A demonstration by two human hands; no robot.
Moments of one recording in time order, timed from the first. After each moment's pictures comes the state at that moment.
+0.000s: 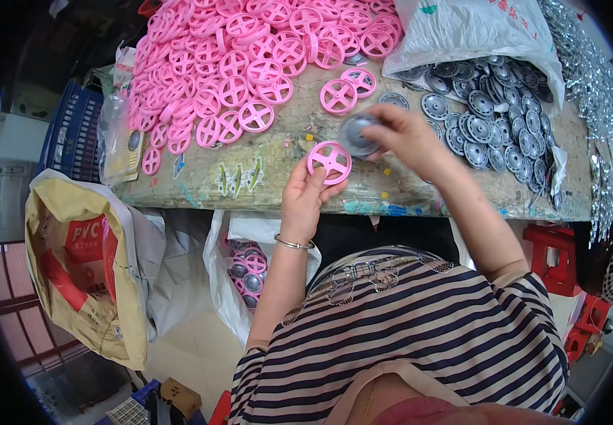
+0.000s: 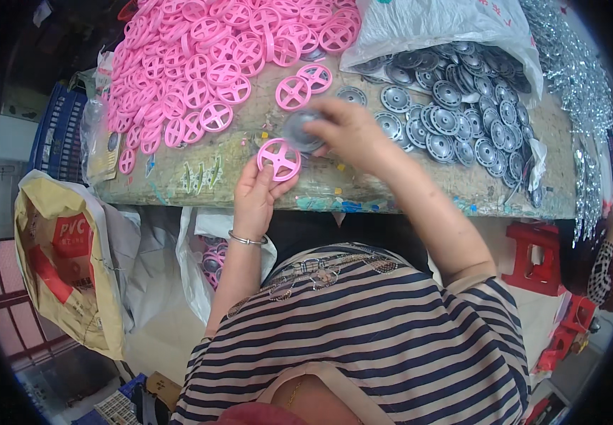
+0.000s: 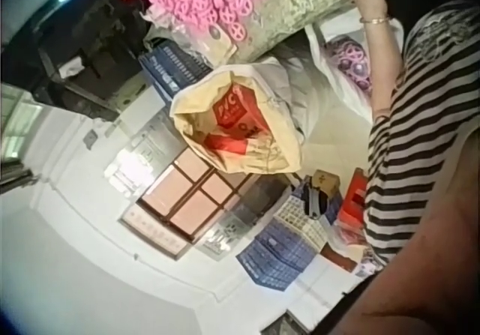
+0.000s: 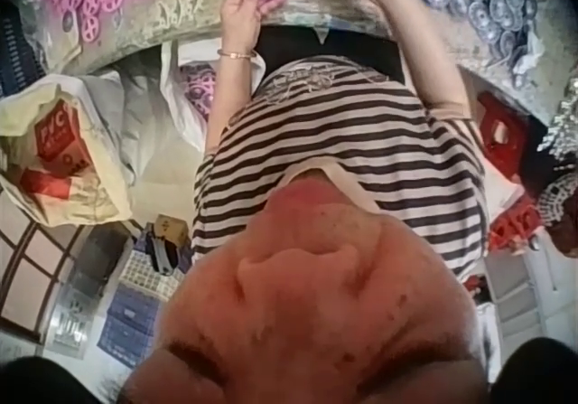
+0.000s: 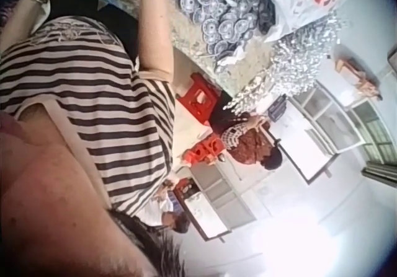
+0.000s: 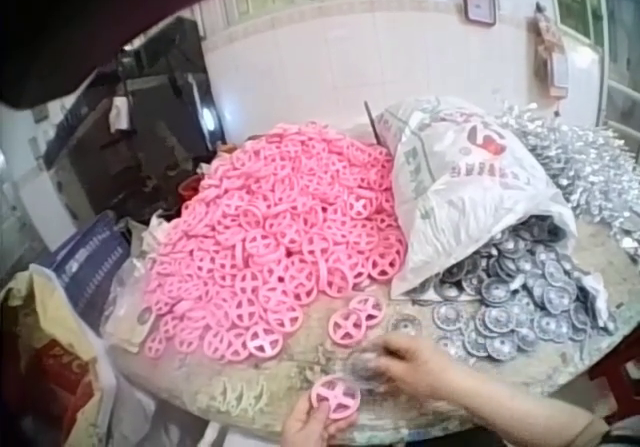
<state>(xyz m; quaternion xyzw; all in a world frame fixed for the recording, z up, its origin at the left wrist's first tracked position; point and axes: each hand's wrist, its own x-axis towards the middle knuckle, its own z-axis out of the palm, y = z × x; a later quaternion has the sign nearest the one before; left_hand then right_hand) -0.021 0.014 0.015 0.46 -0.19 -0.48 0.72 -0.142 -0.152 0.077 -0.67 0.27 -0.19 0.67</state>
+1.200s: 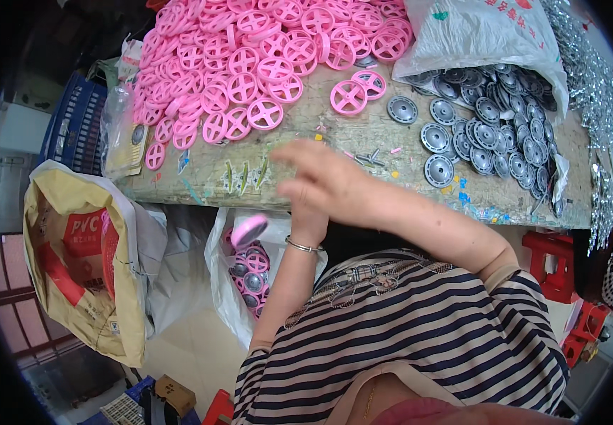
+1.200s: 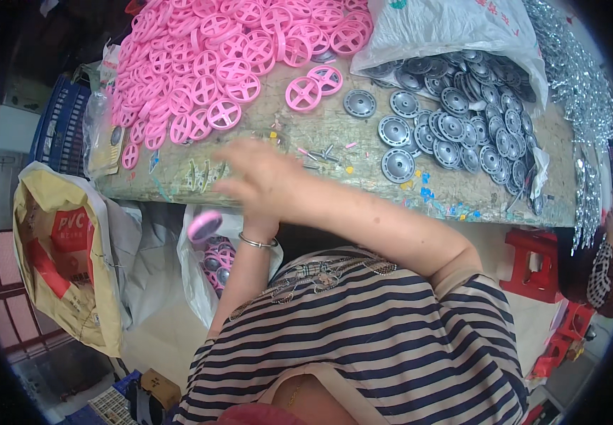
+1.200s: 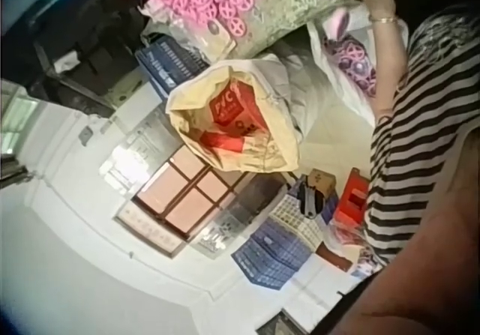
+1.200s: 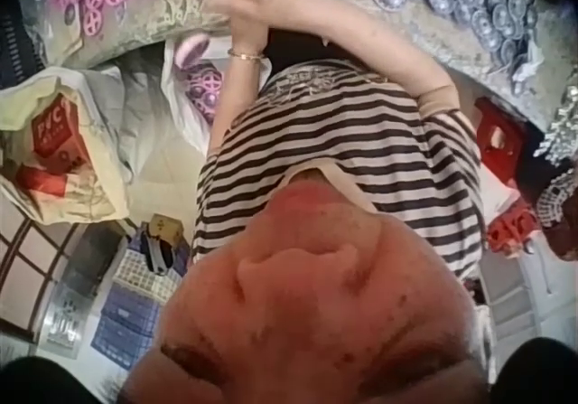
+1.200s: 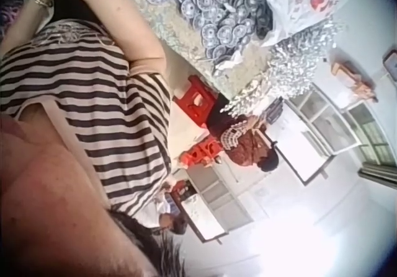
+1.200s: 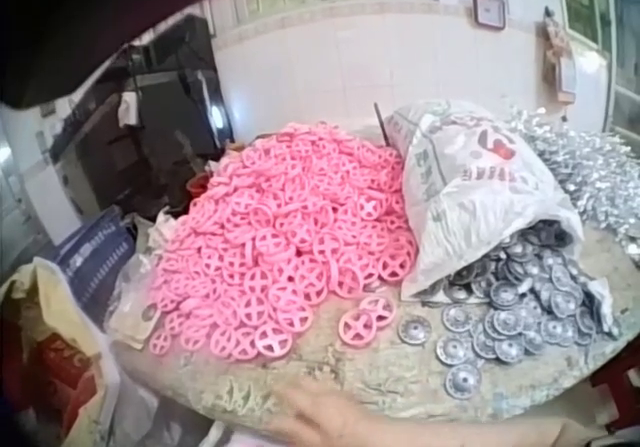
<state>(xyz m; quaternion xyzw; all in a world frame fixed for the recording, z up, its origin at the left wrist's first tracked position) -0.017 0.020 -0.014 0.68 -0.46 -0.18 0.55 -0.081 -0.076 0.083 -0.85 0.04 -0.23 0.48</state>
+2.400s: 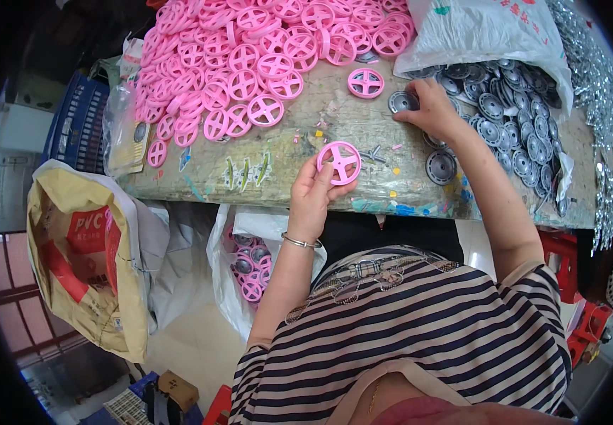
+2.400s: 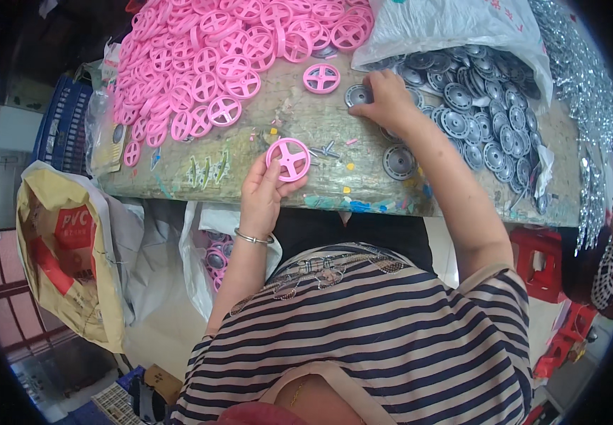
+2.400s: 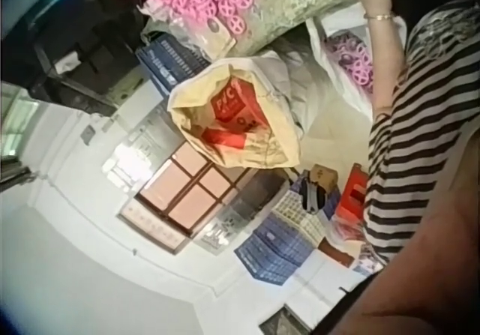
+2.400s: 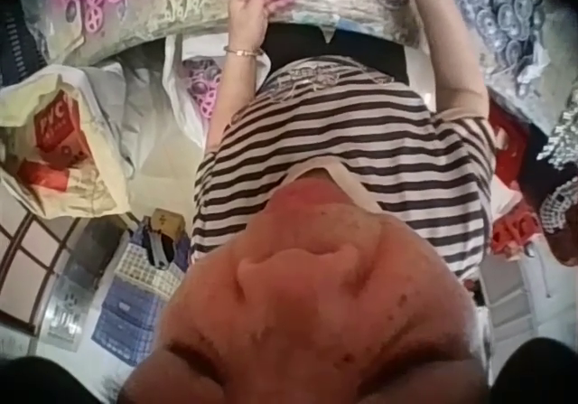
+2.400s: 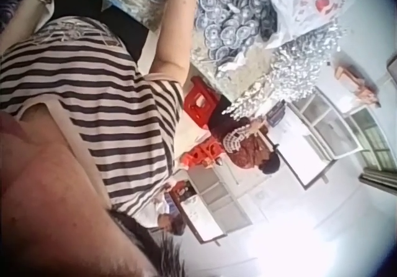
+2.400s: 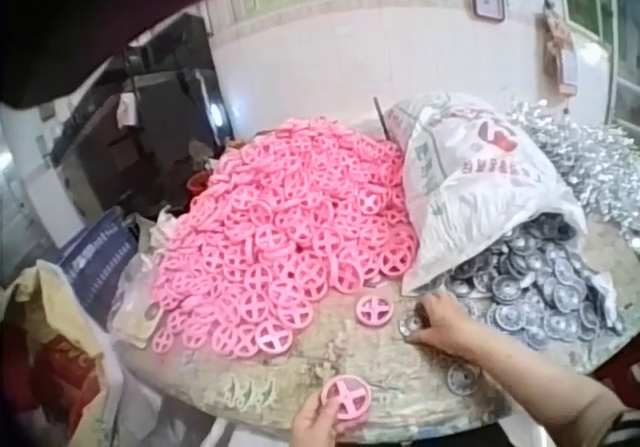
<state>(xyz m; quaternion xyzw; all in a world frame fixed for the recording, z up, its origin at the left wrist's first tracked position) -0.024 0.011 0.014 0.46 -0.19 -0.47 0.73 -0.157 -0.244 0.029 -0.91 0.33 -0.16 0.18</state>
